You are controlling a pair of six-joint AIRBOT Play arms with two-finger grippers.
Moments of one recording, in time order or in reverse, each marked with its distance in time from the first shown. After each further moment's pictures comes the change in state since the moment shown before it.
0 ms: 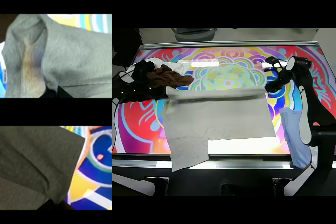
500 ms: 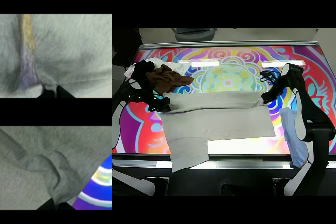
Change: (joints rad) left arm -0.003 -0.059 -0.056 0.036 -0.140 -0.042; right arm 0.000 -0.087 0.000 0.119 0.183 -0.005
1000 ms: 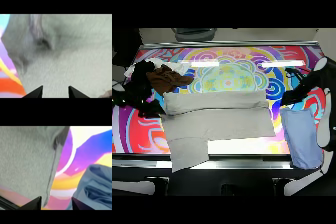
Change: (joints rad) left arm 0.106 0.176 -0.137 -0.067 -0.145 0.013; right arm -0.218 0.188 -0.092 0.066 0.212 -0.003
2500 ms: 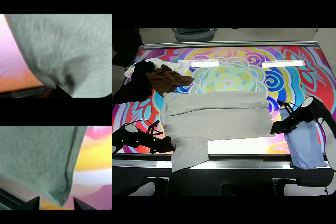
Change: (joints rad) left arm 0.004 0.386 -0.826 -0.034 0.274 0.149; right arm -0.023 0.280 -0.822 0.063 -0.377 -0.043
